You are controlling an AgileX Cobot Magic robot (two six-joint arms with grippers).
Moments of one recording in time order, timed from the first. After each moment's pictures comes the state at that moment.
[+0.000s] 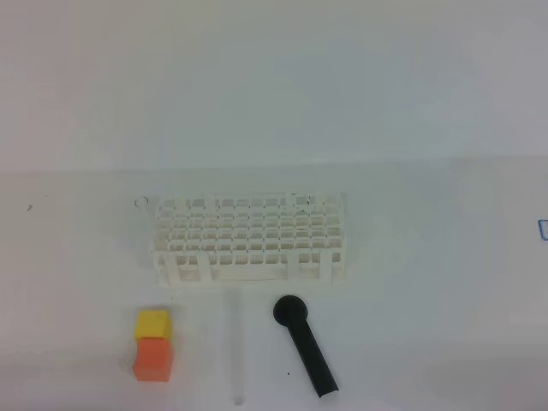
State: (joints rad) left arm -0.11 -0.01 0.01 0.15 0.34 -0.14; right arm 0.09 -0.01 0.02 0.05 0.36 -0.20
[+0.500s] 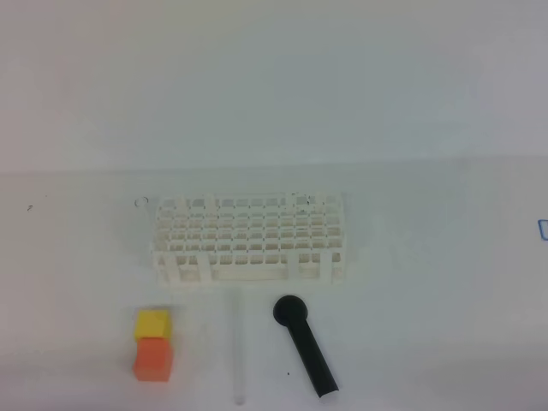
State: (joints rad) left arm -0.11 0.00 0.00 0.15 0.34 -0.14; right arm 0.09 -0.01 0.02 0.05 0.36 -0.20
